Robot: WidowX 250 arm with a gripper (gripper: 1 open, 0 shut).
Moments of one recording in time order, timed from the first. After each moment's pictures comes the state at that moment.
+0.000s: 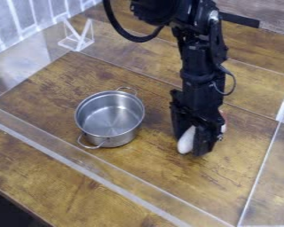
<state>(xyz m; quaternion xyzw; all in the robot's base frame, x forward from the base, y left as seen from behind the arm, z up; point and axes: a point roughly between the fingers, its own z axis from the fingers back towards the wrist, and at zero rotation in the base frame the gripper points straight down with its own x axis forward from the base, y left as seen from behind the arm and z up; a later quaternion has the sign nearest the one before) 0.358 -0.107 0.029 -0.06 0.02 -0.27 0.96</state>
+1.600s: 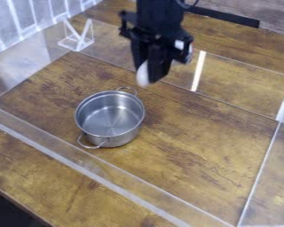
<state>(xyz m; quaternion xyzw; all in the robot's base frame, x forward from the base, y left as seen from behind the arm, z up) 0.331 -0.044 0.138 0.01 -0.05 -0.11 0.99</state>
